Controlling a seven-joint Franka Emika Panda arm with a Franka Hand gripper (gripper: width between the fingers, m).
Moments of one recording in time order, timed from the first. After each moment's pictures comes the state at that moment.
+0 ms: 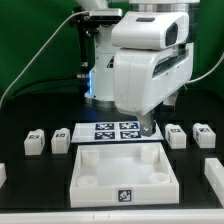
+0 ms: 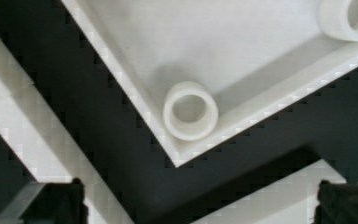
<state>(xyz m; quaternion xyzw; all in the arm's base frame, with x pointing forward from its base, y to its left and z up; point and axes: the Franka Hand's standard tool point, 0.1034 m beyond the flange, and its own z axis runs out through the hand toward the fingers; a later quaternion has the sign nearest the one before) 0.563 0.051 0.116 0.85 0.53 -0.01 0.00</state>
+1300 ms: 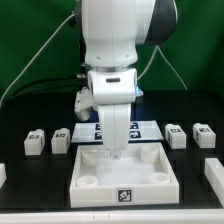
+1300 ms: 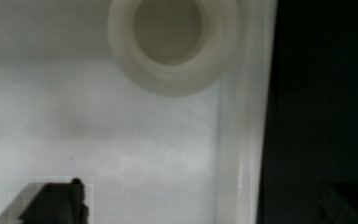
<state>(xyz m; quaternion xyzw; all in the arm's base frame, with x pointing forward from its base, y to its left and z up) 0.446 -0.013 0.023 0.70 0.71 -0.03 -0.04</state>
